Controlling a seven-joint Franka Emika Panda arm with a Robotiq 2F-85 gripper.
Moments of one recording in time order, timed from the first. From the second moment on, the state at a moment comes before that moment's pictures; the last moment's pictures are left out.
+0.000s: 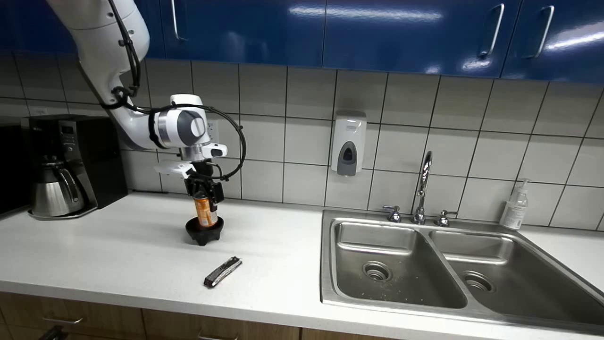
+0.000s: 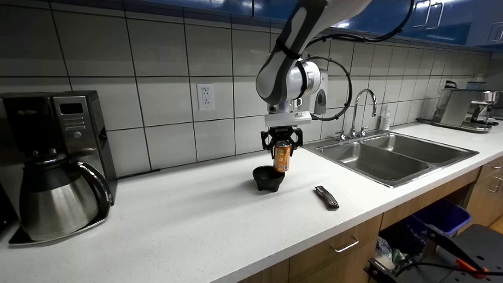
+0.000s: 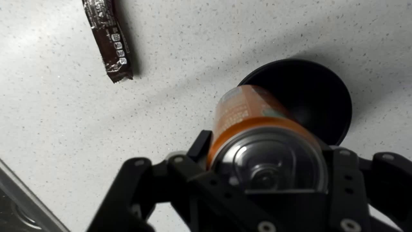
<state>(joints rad) 0.18 0.52 -0.15 -1.96 -0.06 2.53 0.47</state>
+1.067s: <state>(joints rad) 0.16 0.66 -0.15 -1.81 -0.03 2.49 0.49</state>
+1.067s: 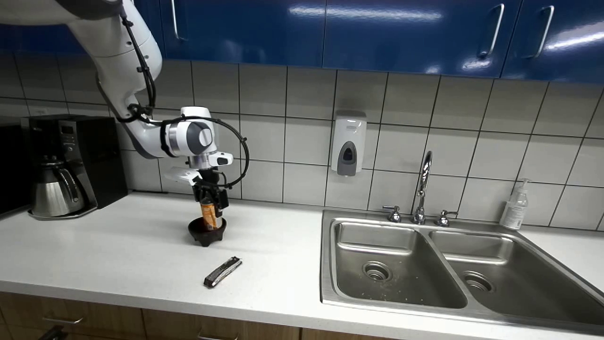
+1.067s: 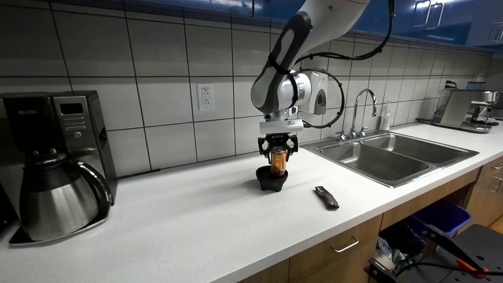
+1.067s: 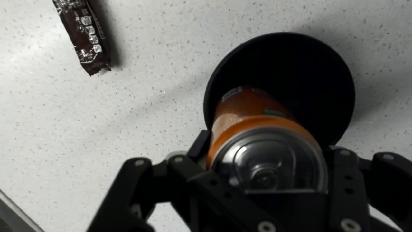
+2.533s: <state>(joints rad) 0.17 0.73 -0.12 -1.77 -0.02 2.46 0.49</state>
